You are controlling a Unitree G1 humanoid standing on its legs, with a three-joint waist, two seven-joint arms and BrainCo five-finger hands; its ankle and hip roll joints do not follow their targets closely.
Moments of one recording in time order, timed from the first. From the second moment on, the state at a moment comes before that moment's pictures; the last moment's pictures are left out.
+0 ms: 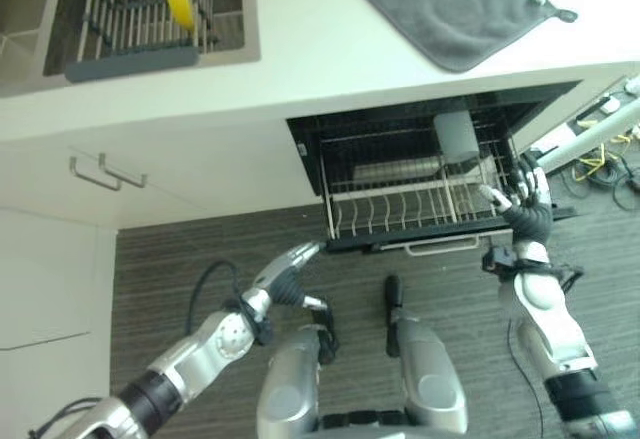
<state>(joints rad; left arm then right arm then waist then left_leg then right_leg) -0.05 0.72 -0.63 0.12 0.26 -0.15 0.16 -0.03 -0.43 0.13 -0.09 0.44 -0.18 -0.38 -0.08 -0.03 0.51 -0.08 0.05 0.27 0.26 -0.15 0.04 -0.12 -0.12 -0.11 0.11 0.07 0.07</state>
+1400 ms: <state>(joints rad) -0.01 0.47 -0.16 -0.07 -0.22 -0.38 0.01 0.03 -0.38 0.10 -0.29 0.41 -0.33 -0.15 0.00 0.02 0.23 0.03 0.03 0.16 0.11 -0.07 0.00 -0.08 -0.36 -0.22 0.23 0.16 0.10</state>
